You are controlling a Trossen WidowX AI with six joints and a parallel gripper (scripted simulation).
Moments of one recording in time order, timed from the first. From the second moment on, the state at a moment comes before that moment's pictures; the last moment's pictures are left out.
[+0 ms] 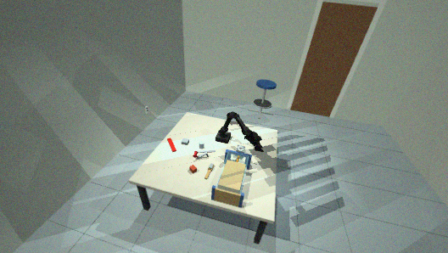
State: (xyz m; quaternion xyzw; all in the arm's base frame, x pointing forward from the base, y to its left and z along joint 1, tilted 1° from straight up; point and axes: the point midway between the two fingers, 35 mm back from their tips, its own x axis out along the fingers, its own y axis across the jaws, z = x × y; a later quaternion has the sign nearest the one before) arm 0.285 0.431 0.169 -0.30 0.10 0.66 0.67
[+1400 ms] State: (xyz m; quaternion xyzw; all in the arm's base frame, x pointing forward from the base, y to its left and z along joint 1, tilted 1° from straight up) arm 0.367 -0.146 0.130 0.36 0.59 -0.35 0.63
